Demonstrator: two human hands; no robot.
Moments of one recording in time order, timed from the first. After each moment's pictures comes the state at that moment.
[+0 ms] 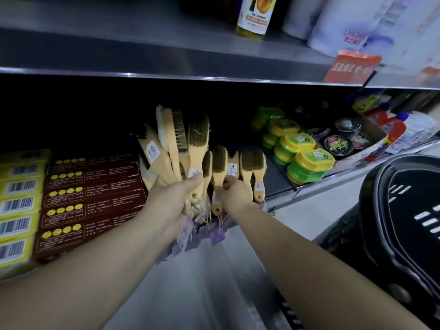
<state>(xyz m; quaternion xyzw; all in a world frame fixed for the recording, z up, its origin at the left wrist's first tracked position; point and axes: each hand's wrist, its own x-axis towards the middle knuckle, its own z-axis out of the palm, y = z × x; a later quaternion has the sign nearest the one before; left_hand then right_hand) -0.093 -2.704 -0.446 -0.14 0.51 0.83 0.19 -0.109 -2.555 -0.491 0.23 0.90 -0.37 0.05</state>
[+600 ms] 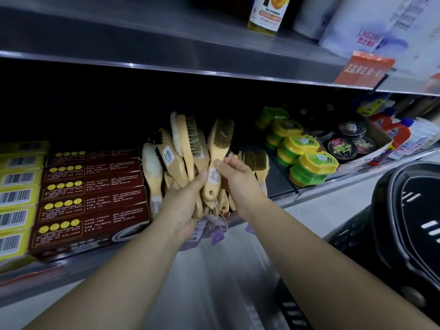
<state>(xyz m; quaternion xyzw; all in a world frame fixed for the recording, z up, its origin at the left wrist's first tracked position) -0.093 -2.685 -0.465 -0.12 0.46 0.86 0.21 -0.099 -2.571 -0.447 0.16 0.71 -0.68 0.01</state>
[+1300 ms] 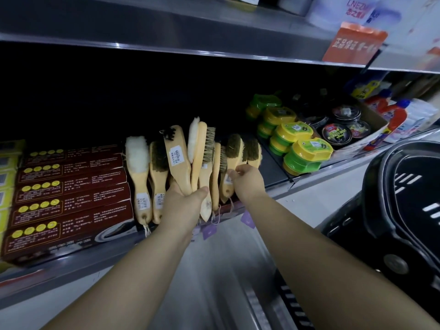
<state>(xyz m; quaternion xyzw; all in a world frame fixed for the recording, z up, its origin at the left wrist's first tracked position) -0.084 -2.658 -0.490 -0.15 0.63 0.75 0.13 -0.111 -2.517 -0.489 0.29 0.88 -0.39 -0.04</state>
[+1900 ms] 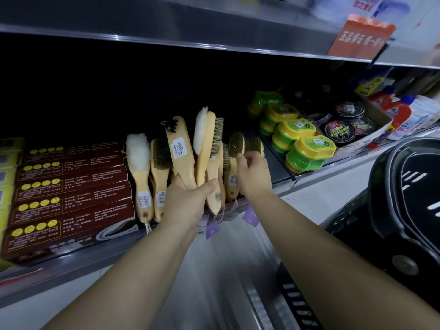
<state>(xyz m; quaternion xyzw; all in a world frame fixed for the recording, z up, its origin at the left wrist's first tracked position) -0.083 -2.658 -0.480 -0.12 0.60 0.78 0.14 -0.110 -2.518 -0.480 0.26 0.87 -0.39 -0.12</state>
